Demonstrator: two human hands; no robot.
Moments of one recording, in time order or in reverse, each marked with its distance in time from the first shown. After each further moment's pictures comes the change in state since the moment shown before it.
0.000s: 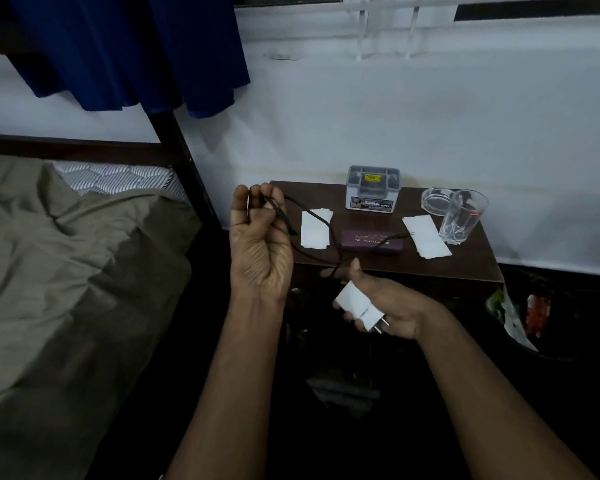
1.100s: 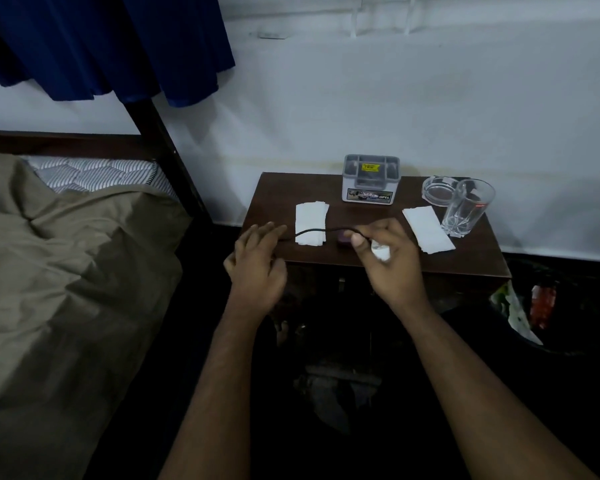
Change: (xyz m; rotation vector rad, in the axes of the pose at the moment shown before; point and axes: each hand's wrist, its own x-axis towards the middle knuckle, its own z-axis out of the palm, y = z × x) left_hand 0.022 0.005 -0.090 2.140 -0.279 0.045; right_hand 0.032 -0.021 -0.007 -0.569 0.732 -0.936
